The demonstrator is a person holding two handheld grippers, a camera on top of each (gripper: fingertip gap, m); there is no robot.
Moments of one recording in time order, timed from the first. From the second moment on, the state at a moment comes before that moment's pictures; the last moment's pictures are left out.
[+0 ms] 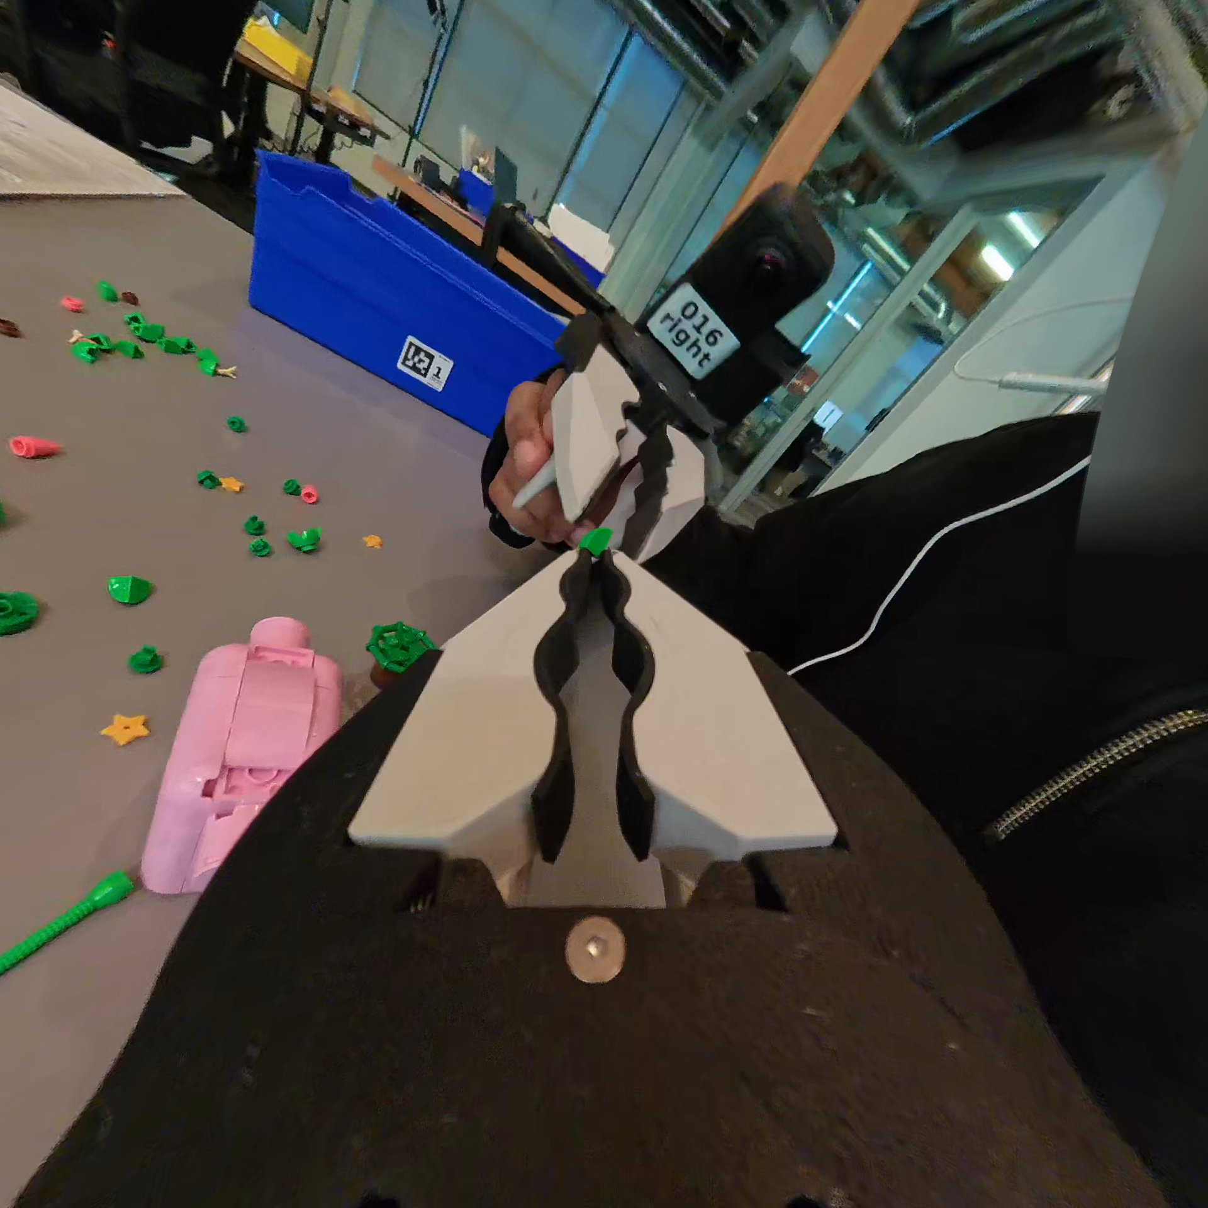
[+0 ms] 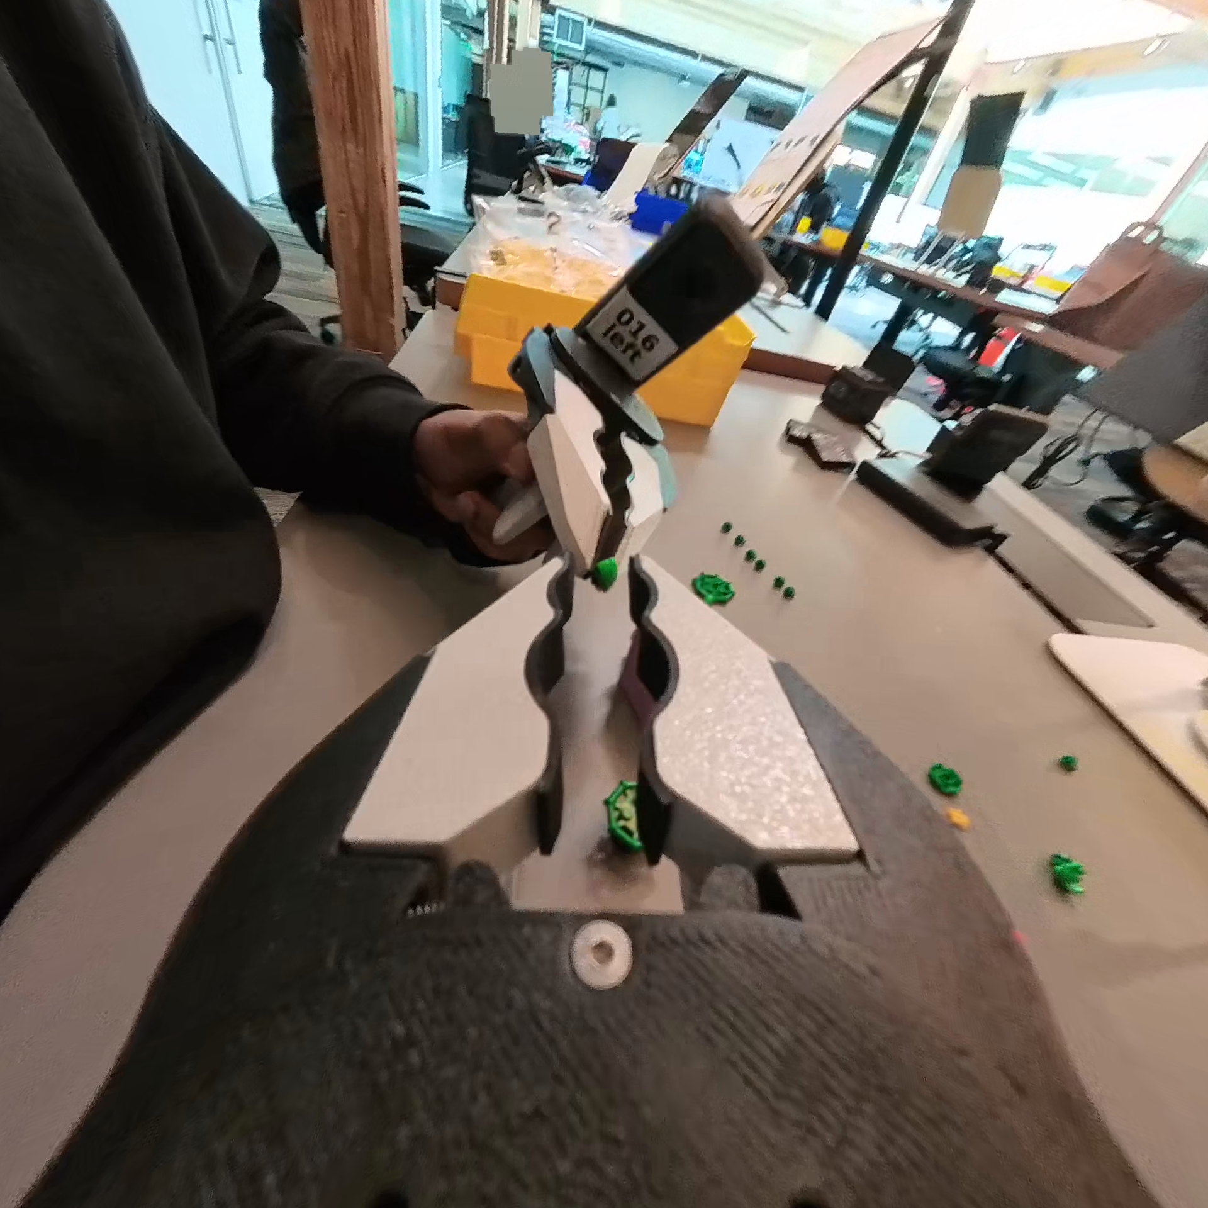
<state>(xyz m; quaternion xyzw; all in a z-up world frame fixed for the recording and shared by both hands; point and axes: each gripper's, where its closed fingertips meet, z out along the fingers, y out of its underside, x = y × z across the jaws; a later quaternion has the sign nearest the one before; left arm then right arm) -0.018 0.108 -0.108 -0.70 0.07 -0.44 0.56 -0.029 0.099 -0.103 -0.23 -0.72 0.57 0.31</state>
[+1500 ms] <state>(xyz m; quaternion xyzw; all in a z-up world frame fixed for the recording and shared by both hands) -0.017 0.103 -0.095 -0.67 0.08 -0.46 0.58 -0.027 0.098 -0.091 -0.28 -0.65 0.68 0.18</state>
